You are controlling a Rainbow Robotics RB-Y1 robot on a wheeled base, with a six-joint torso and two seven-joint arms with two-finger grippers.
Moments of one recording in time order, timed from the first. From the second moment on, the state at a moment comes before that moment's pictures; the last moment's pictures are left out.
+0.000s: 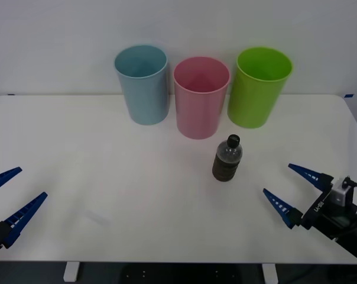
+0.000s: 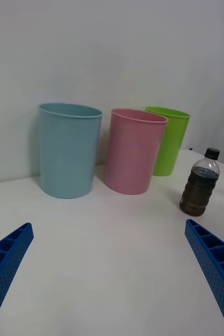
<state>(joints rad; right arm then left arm) 0.11 -0.41 -0.20 -1.33 0.99 -1.05 0.37 0.35 0.40 0.52 -1.66 -0.96 -1.22 0.00</state>
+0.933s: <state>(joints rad) 0.00 -0.31 -0.07 -1.33 1.09 -0.84 0.38 0.35 0.40 0.52 -1.66 -0.96 -1.22 0.00</state>
